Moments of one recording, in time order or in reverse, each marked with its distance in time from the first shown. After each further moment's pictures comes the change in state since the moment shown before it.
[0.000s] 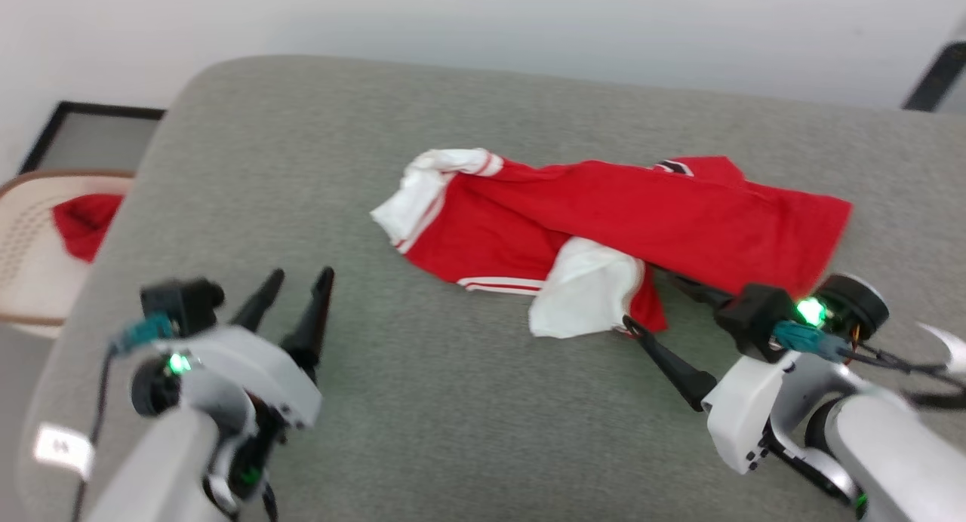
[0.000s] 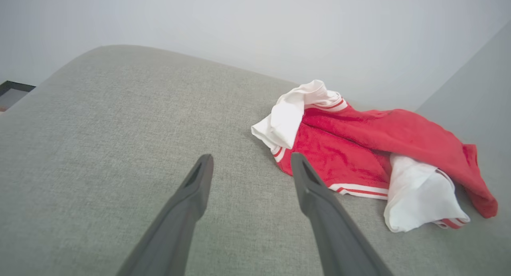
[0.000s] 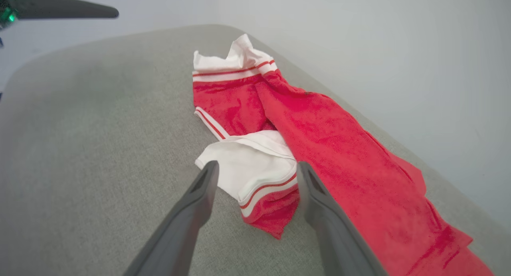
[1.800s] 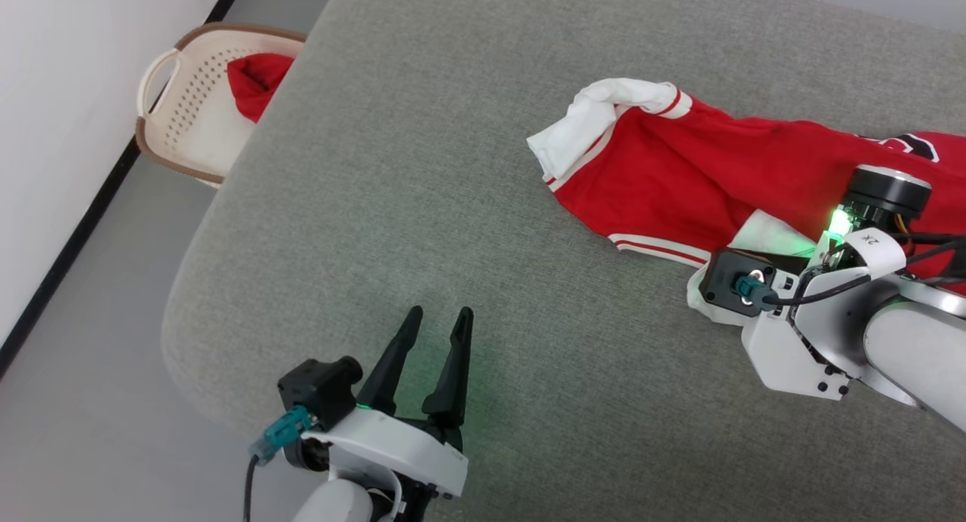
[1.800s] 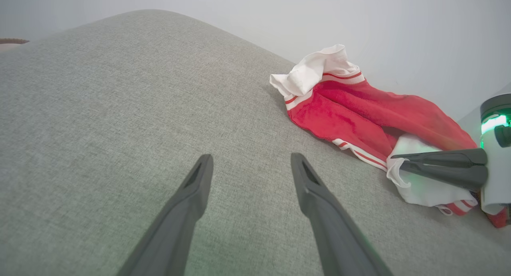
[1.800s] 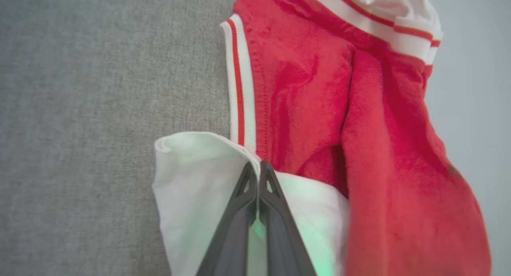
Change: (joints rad) left arm 0.199 -0.315 -0.006 -0.156 0.192 0.012 -0.207; right arm -0.565 -0.288 0.629 0.043 -0.030 0.000 0.268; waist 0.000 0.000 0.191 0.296
